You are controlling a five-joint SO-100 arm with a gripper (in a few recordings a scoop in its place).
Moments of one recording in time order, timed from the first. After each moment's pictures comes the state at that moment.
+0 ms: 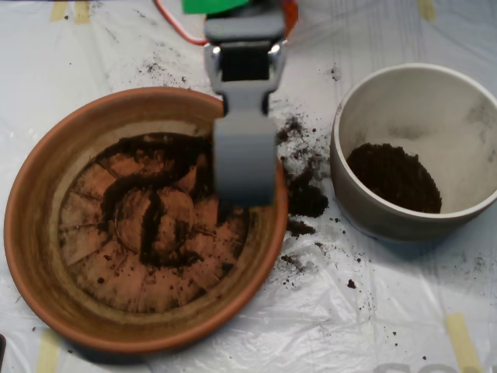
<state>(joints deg) 6.4 93.3 68.8 91.1 -3.9</state>
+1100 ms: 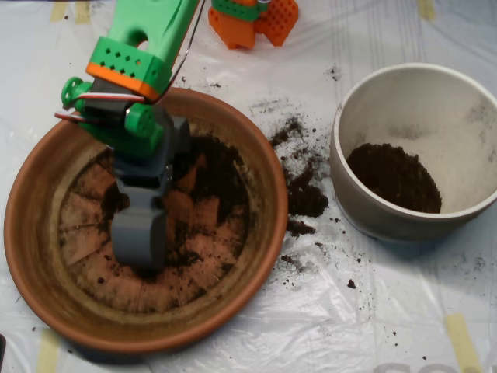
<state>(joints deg) 29.5 58.9 77.2 81.9 -18.7</state>
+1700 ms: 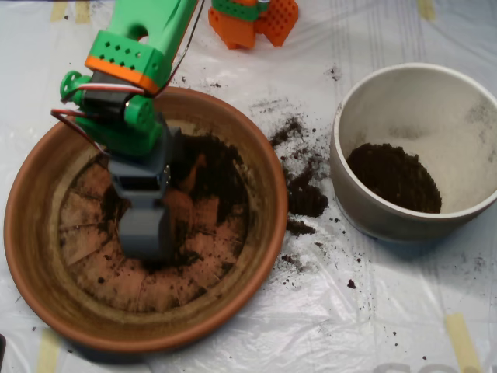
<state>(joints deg) 29.4 63.1 81.5 75.9 -22.5</state>
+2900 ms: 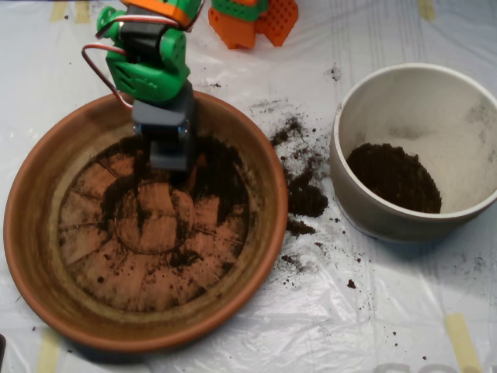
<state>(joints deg) 27.8 90.1 113.5 63.9 -20.0</state>
